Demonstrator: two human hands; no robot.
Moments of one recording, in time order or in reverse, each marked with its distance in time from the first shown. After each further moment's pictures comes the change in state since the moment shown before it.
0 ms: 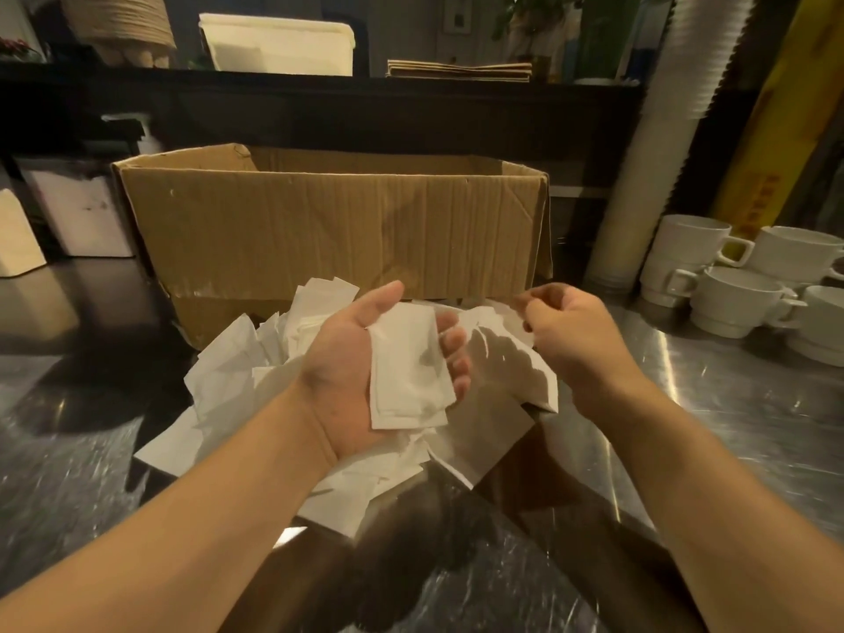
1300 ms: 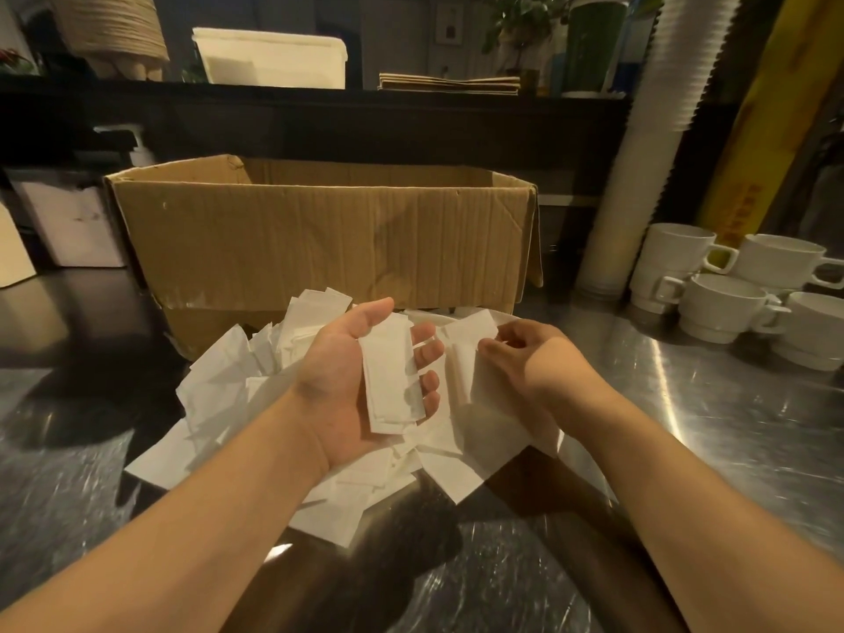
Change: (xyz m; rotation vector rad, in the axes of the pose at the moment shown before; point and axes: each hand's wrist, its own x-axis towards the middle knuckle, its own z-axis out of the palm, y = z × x) left_hand 0.002 -0.002 0.003 0.070 0.274 0.047; right_hand 0.018 0.024 0.010 -0.209 -0.164 0.087
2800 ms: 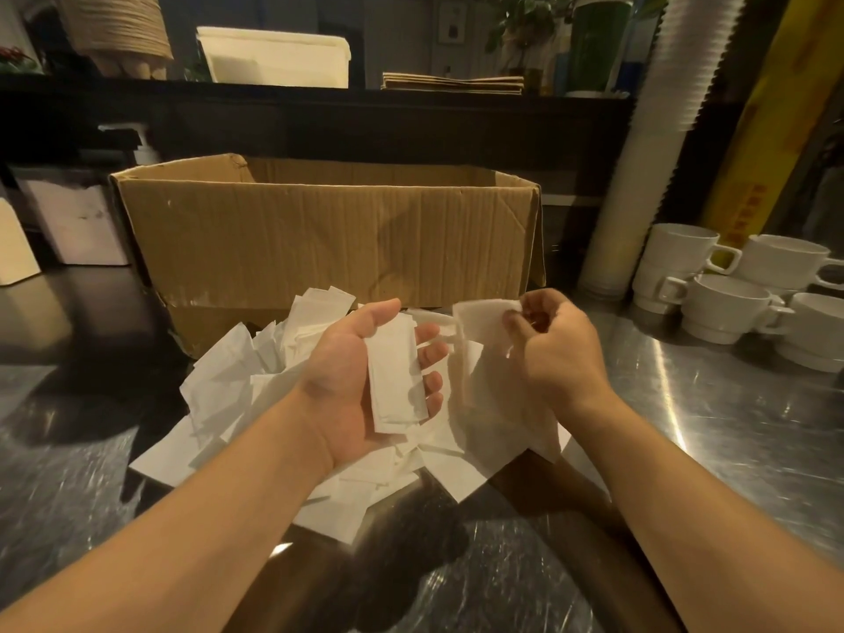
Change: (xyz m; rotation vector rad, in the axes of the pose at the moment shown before) left_hand 0.003 -0.001 -0.003 0.024 -0.013 0.020; right_hand -0.010 0.000 0.000 0.160 0.291 -0.260
